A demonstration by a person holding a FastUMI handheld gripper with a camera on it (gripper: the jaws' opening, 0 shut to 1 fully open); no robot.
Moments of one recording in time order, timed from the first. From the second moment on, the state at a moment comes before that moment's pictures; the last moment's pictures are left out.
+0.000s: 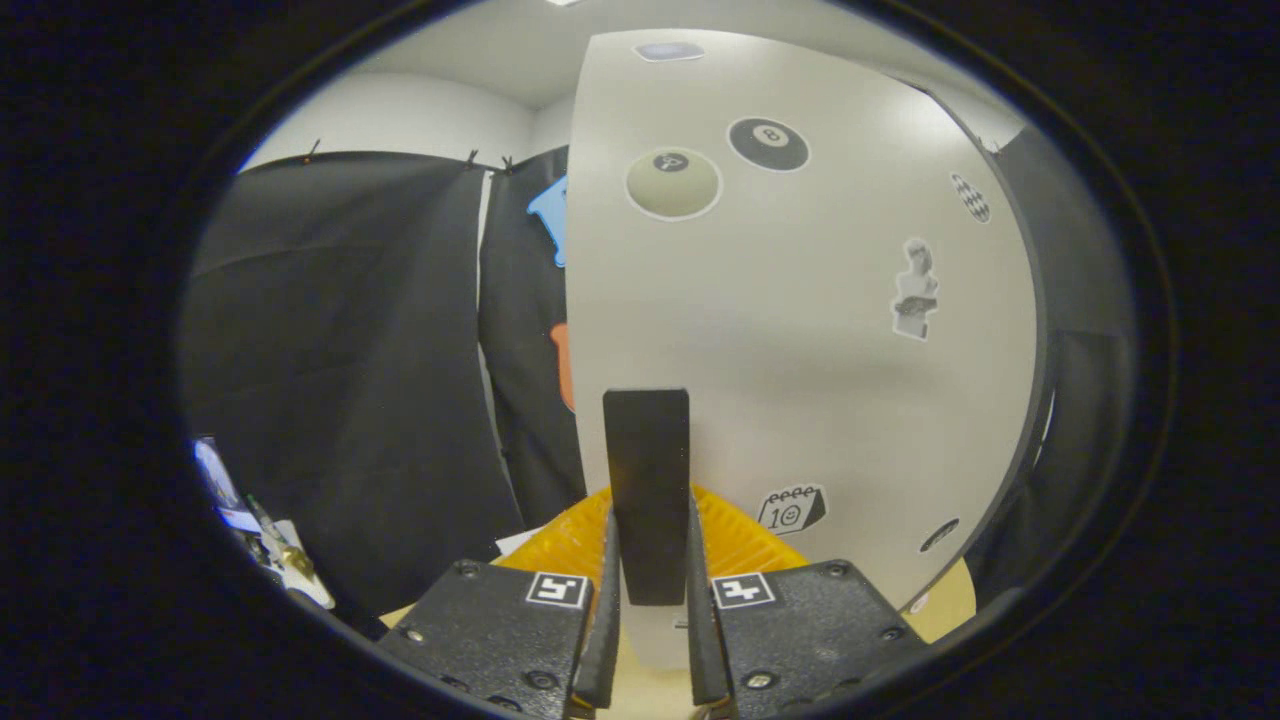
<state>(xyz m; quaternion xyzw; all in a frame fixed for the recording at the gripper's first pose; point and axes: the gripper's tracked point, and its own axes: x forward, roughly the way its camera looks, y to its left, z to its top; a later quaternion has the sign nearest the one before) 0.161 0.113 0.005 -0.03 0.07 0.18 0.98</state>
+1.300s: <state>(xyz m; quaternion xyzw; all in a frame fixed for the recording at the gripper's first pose) 0.083 0.002 0.012 -0.04 0.04 0.14 0.99</state>
